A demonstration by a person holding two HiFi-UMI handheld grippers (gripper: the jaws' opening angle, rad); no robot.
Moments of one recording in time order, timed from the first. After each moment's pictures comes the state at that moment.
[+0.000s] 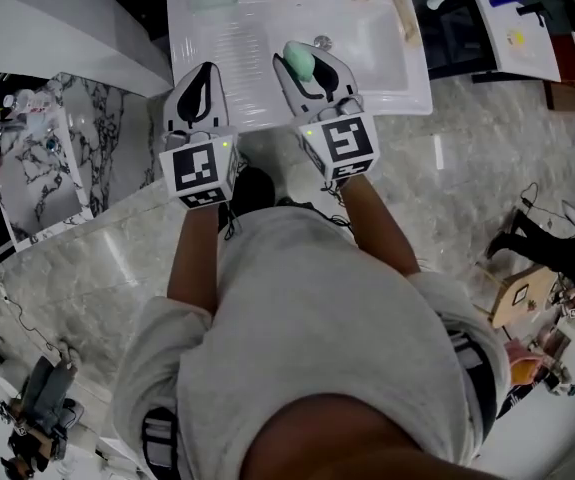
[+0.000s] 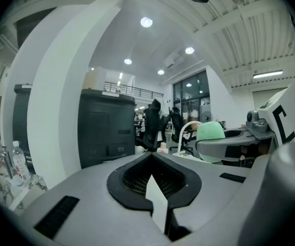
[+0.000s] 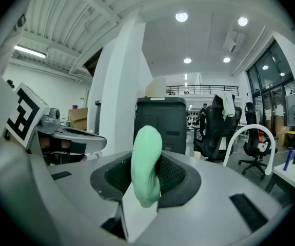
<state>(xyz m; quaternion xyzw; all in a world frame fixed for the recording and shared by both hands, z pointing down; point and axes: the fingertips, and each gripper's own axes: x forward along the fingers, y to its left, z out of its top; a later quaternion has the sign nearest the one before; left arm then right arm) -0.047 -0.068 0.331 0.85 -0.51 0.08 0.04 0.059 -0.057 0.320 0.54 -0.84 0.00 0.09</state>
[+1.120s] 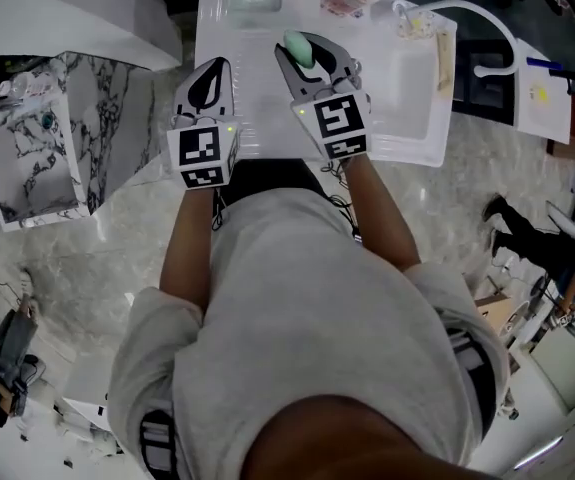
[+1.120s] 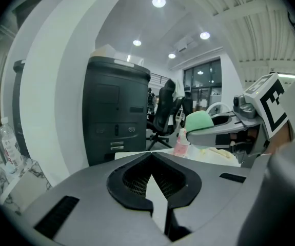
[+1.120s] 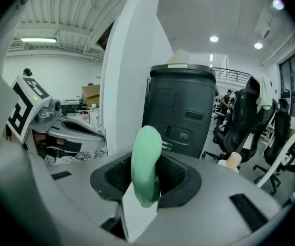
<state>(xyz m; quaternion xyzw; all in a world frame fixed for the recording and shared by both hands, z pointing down) -0.087 -0.197 0.419 0.83 -0.53 0.14 0.13 0.002 -0.217 0.392 0.43 -0.87 0.02 0.23</state>
